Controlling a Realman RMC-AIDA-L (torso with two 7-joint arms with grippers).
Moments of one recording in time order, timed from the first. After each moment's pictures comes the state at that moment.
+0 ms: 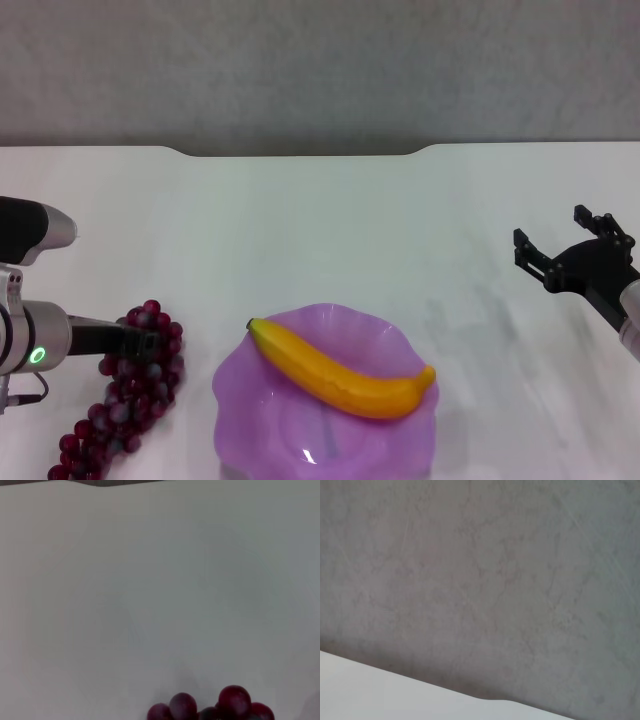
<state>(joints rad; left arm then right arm) -0.34 -2.04 1.47 1.08 -0.69 -0.82 0.45 0.52 2.01 0.54 0.23 -2.13 -0.89 0.05</state>
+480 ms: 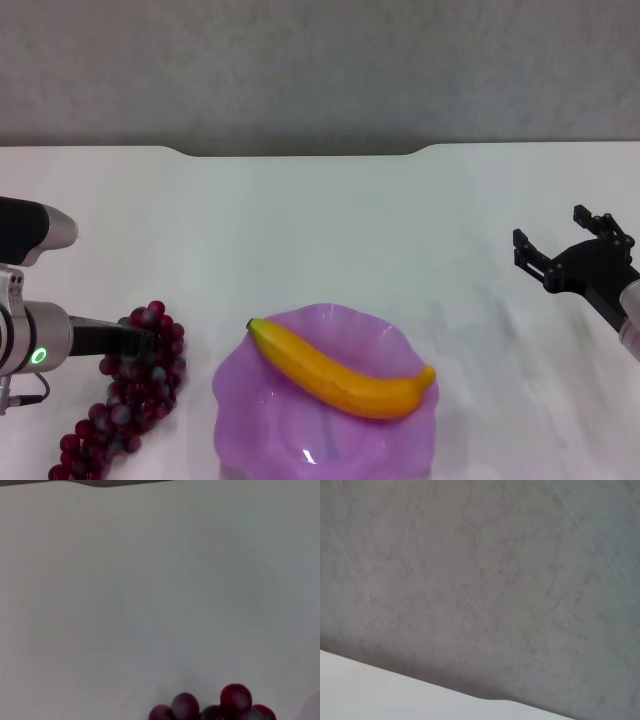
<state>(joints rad) -0.34 -2.04 1.47 1.08 -0.69 -0.81 0.45 0.52 2.01 0.53 0.23 -2.13 -0.89 0.05</state>
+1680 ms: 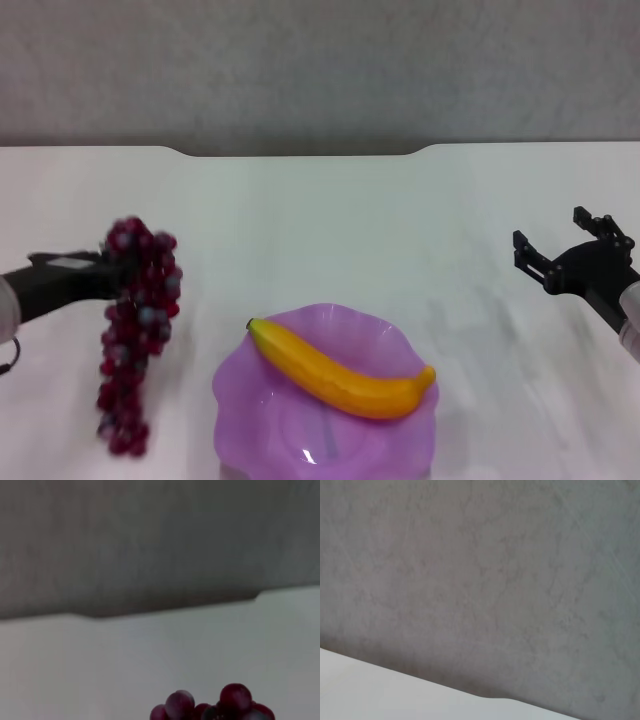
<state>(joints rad) -0.06 -2.04 1.47 1.39 -1.13 -0.69 0.81 0.52 2.01 0.53 0.23 -2.13 -0.89 0.05</state>
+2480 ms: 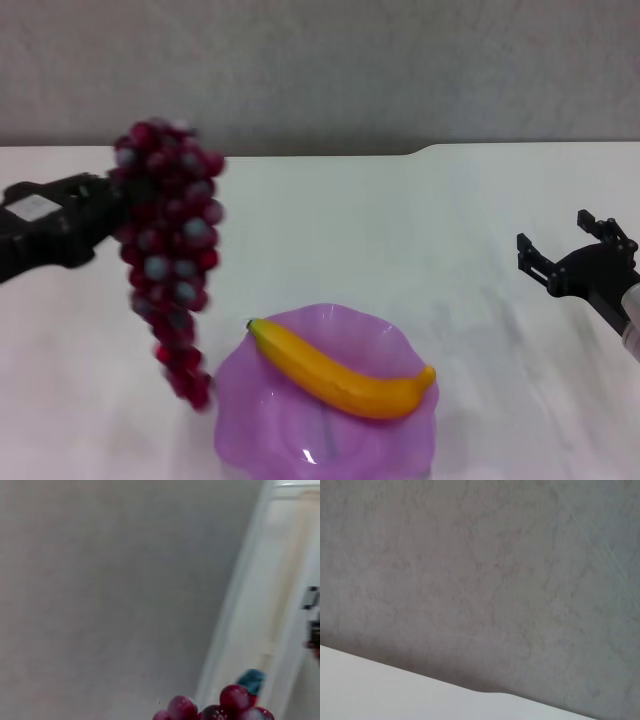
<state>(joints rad) 0.07 -2.04 1.26 1.47 -1.83 -1.22 1.32 0.52 2.01 0.54 0.23 -2.13 -0.88 0.05</state>
